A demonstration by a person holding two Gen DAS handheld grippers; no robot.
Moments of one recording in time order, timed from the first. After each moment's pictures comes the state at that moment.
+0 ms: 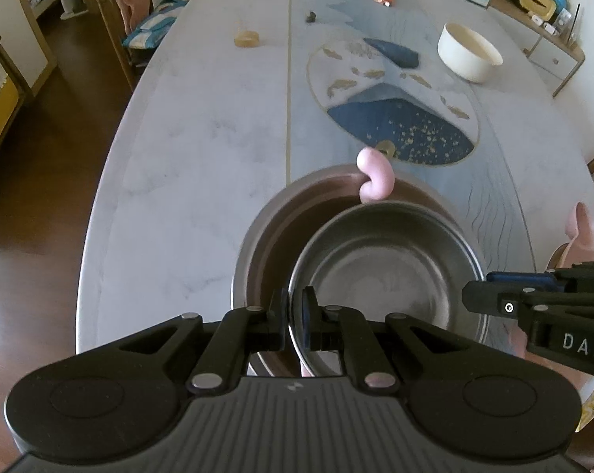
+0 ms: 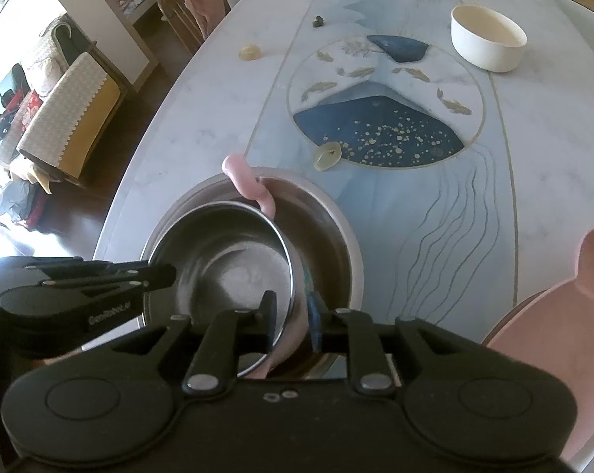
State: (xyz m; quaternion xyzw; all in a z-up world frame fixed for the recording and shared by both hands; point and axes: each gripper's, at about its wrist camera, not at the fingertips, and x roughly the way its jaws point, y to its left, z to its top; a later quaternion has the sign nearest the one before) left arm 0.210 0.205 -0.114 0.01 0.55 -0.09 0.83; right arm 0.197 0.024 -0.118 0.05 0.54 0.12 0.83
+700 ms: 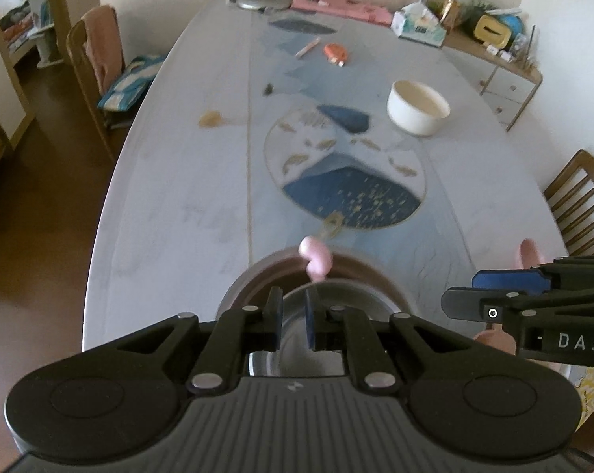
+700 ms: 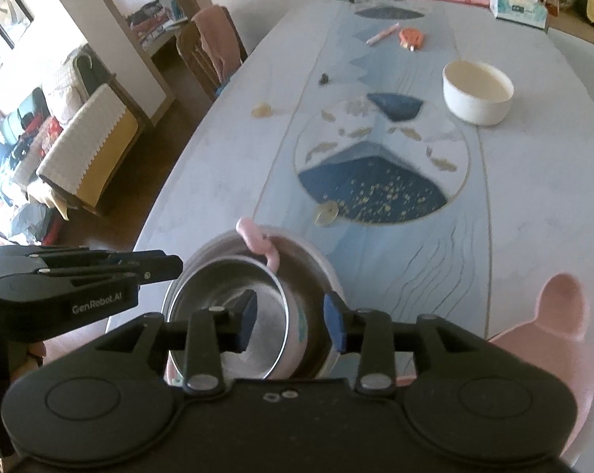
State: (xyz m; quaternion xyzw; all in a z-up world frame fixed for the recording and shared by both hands) left arm 0.214 0.189 -0.050 0.01 0.49 -0.14 0.86; right arm 0.193 -0.003 -0.063 0.06 0.48 0.14 0.86
